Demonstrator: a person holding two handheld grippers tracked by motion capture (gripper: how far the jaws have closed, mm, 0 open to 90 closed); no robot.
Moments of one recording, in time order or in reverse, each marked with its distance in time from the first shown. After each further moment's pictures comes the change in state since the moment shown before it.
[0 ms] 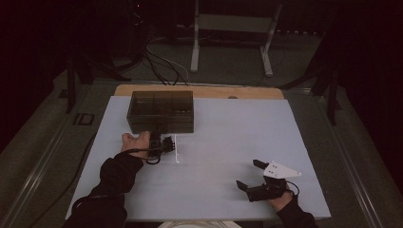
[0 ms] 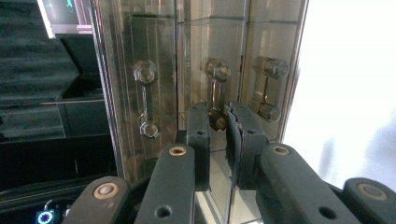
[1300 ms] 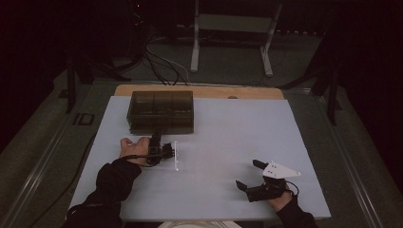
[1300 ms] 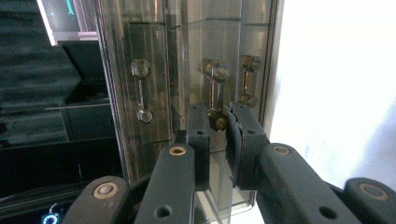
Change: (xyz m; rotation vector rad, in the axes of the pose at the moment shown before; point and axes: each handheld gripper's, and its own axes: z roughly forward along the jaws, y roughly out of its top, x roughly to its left) left arm -0.007 -0.003 -0.019 -0.018 0.001 0.023; right arm 0.000 0.000 0.001 0.007 -0.001 -0.004
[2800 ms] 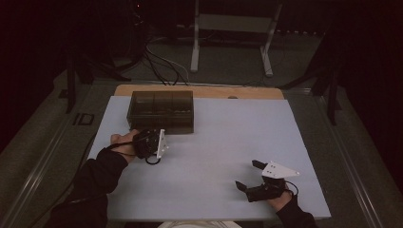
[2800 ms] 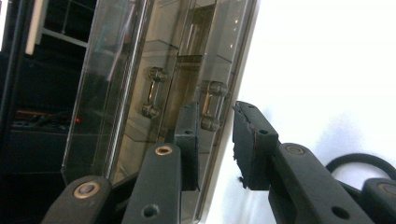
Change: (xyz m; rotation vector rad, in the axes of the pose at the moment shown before) left arm 0.060 -0.041 -0.019 -0.266 -0.391 -0.301; right arm 0.000 -0.001 0.002 0.014 0.004 -0.002
